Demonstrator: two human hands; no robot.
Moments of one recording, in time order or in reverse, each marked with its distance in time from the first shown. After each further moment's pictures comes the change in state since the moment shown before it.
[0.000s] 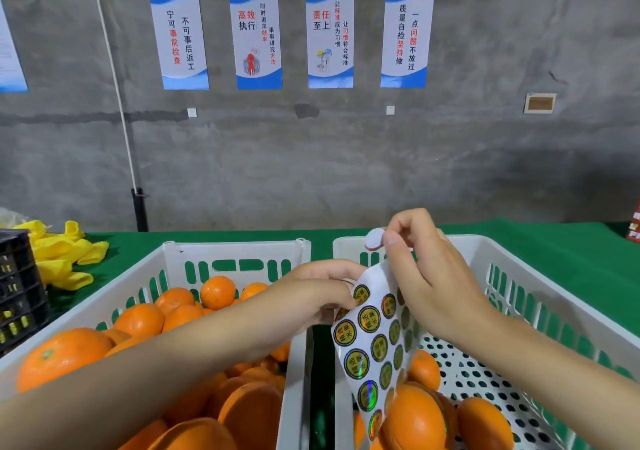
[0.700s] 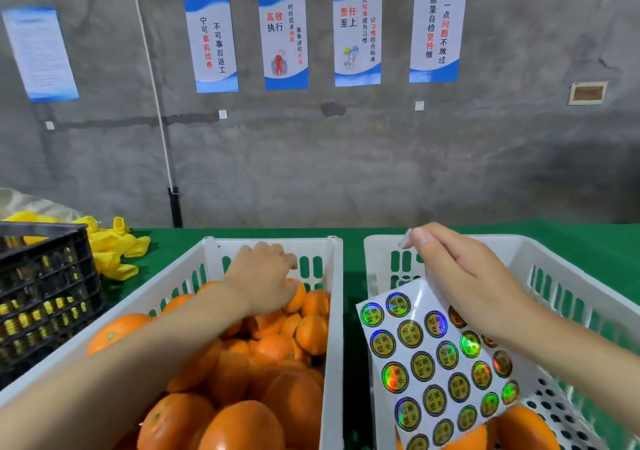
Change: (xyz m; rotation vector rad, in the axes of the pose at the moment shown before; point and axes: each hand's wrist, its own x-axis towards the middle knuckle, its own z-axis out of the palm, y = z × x) left_hand 0.003 -0.037 -0.103 1.518 0.348 -0.275; right_hand 0.003 -0.003 -0.001 0.150 -0.149 0.083
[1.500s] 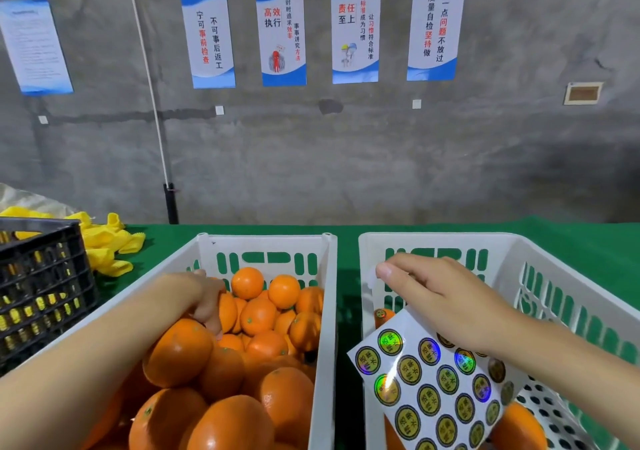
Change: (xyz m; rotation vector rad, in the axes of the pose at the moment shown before) left_hand 0.014 -0.082 0.032 0.192 -0.665 -0.305; right_hand -0.005 -0.002 0.007 -0.136 -0.265 -0.048
